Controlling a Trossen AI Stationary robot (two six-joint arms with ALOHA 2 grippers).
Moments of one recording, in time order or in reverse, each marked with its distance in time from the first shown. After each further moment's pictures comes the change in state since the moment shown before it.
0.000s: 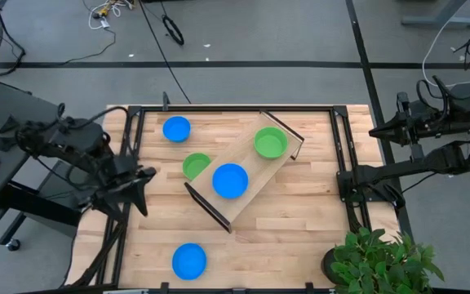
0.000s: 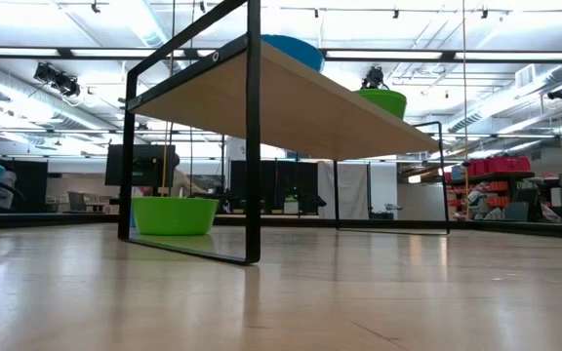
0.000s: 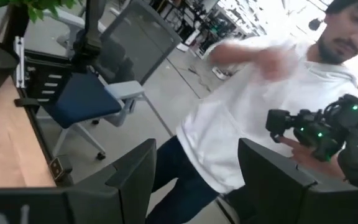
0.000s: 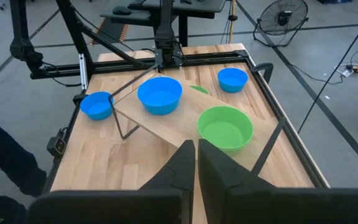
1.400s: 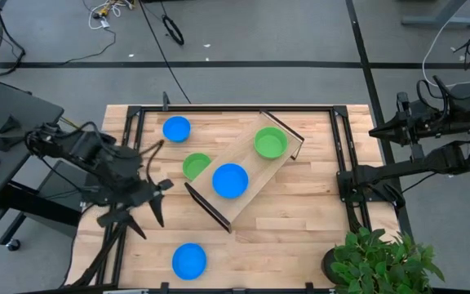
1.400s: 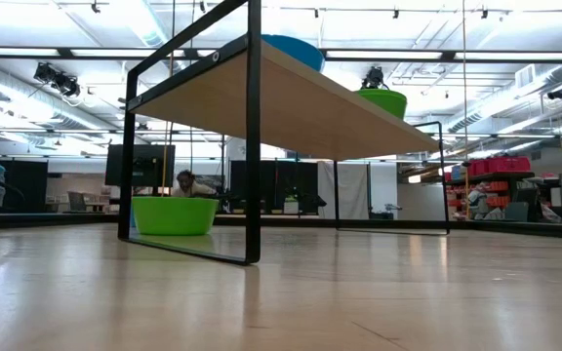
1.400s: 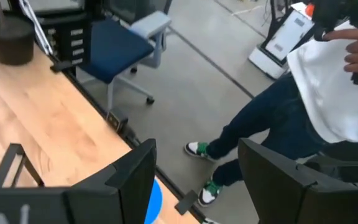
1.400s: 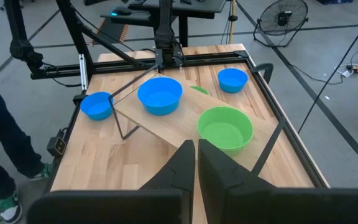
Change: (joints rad) left arm -0.043 0.133 0.000 -0.269 -0.030 0.534; right arm 0.000 0.000 0.000 0.002 0.000 0.000
